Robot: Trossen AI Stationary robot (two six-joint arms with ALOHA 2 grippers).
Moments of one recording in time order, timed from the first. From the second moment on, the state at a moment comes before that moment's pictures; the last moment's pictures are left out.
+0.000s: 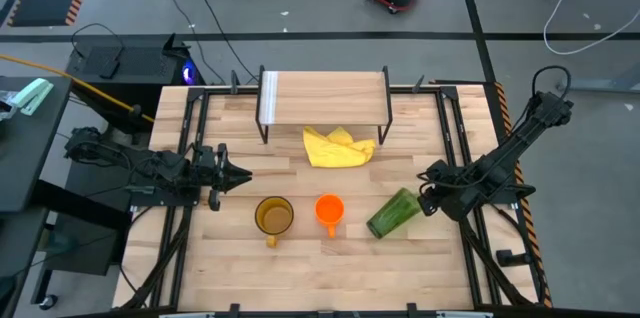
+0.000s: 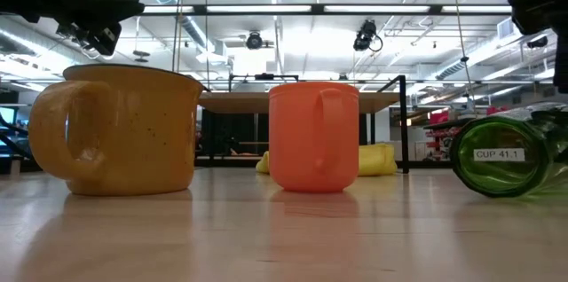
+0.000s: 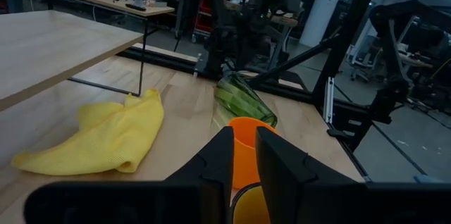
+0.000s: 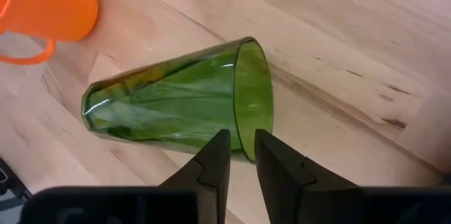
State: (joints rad) left arm -0.33 0.32 0.20 0.08 -0.37 -0.28; right arm 0.72 0.86 0.64 -1.04 0.36 1.74
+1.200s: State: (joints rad) left arm -0.33 0.32 0.20 0.08 -0.37 -0.29; right arm 0.66 0.94 0.64 -0.95 0.30 1.70
